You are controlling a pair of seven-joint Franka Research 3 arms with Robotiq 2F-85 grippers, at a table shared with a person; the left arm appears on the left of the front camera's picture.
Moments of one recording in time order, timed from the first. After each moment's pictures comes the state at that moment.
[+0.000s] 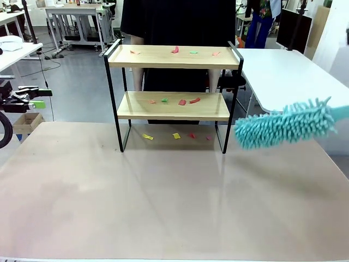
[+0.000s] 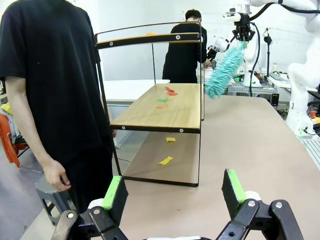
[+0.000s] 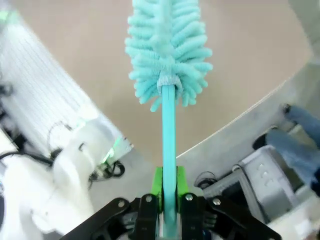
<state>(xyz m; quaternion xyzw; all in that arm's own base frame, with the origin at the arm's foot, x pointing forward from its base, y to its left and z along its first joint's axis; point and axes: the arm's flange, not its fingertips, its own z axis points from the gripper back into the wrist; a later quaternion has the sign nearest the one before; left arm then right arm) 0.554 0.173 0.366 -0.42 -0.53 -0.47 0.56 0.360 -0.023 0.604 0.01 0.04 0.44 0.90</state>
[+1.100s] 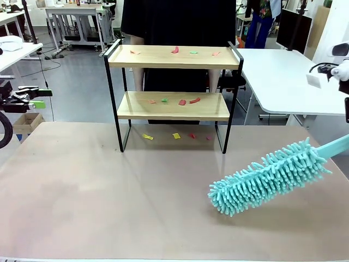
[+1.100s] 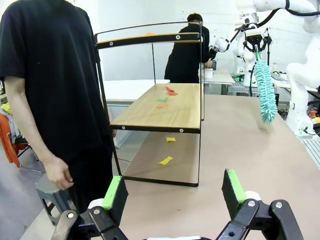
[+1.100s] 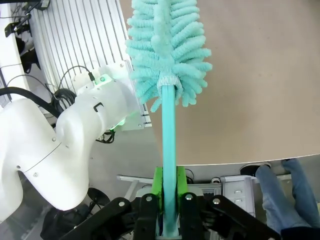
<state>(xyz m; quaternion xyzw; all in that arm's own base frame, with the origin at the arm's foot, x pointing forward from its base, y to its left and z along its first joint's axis) 0.554 0.173 0.366 -0.42 -0.53 -0.47 0.56 0.336 0.033 0.556 0.05 0.12 0.62 0.77</state>
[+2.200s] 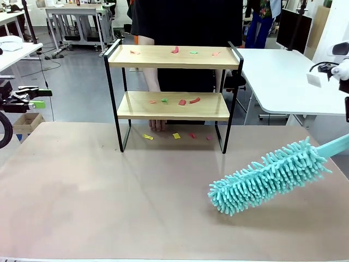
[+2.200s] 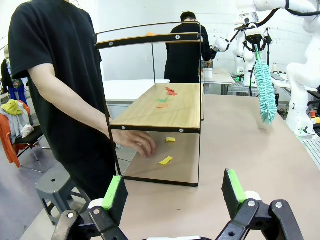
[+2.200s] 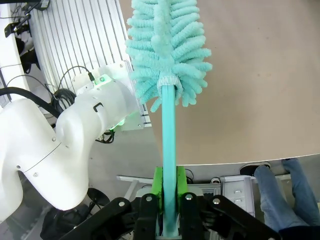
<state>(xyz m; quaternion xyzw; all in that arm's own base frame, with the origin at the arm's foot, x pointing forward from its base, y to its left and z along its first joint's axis) 0.554 0.173 0.365 -0.42 -0.53 -0.47 0.56 0.336 0.033 0.557 0.05 0.12 0.62 0.77</state>
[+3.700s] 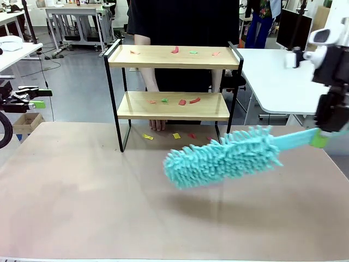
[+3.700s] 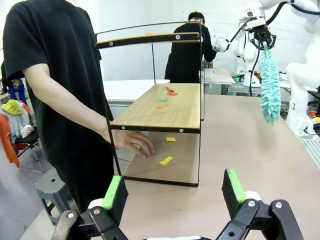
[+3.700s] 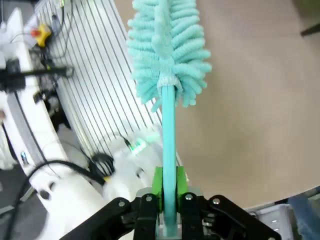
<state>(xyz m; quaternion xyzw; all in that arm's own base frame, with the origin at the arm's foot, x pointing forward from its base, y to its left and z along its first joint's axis) 0.554 0.173 0.366 -0.42 -0.53 -0.47 0.56 0.318 0.108 0.571 0.15 0.05 0.53 0.84</state>
